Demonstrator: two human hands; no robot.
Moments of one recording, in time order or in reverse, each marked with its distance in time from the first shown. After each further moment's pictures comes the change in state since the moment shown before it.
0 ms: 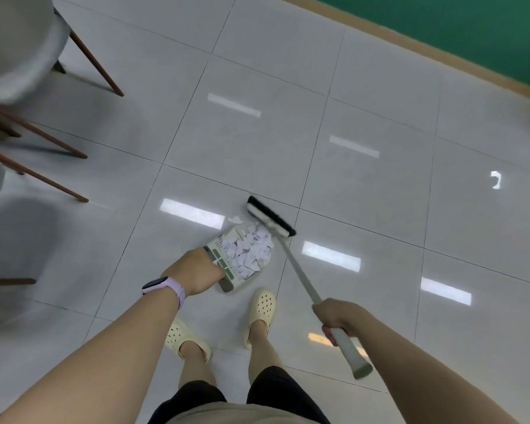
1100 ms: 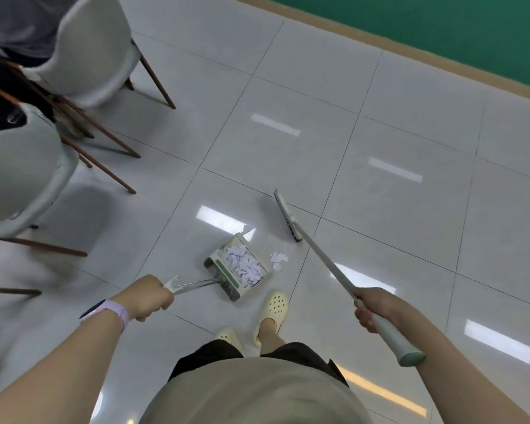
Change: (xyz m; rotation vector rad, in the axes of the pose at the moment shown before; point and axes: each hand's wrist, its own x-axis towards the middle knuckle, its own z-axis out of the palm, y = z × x) left_hand -0.091 -0.120 0.031 -0.105 0.015 -0.278; right_hand -0.038 0.079 -0.068 0.406 -0.025 -0.141
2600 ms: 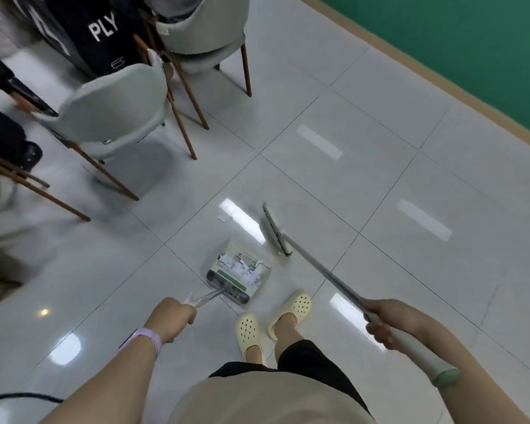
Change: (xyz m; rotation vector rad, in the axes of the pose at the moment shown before) left_hand -0.052 -0.211 0.112 -0.601 0.113 -0.157; right_hand -0.071 0.048 0.129 -0.308 -0.090 -0.022
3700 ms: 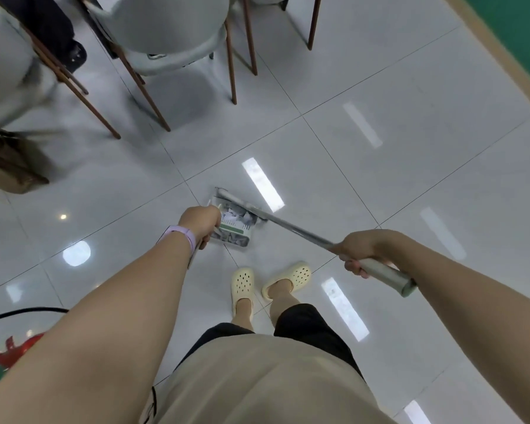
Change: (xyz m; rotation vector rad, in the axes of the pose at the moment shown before) left_hand 0.018 0.045 0.009 -0.391 0.122 -0.082; right_hand 0.035 -0.112 0.068 -0.853 -0.020 0.001
